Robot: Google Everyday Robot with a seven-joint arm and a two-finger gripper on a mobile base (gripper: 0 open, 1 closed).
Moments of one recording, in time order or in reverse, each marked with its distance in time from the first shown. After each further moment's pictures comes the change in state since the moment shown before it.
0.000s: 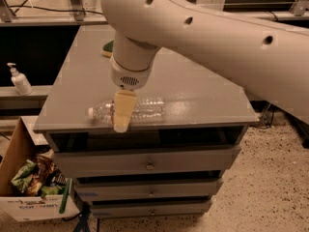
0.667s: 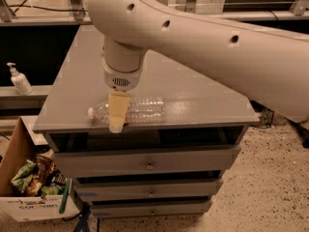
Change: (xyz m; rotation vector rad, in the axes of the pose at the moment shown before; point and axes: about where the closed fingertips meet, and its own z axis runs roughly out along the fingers) arm -0.010 -0.007 0.025 -0.038 0.045 -0.008
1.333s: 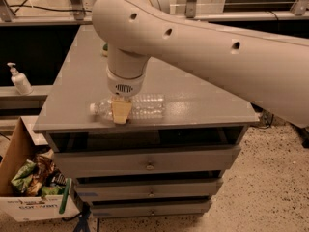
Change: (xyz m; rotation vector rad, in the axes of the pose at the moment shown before) arm 0.008 0.009 0.010 -0.011 0.013 0.016
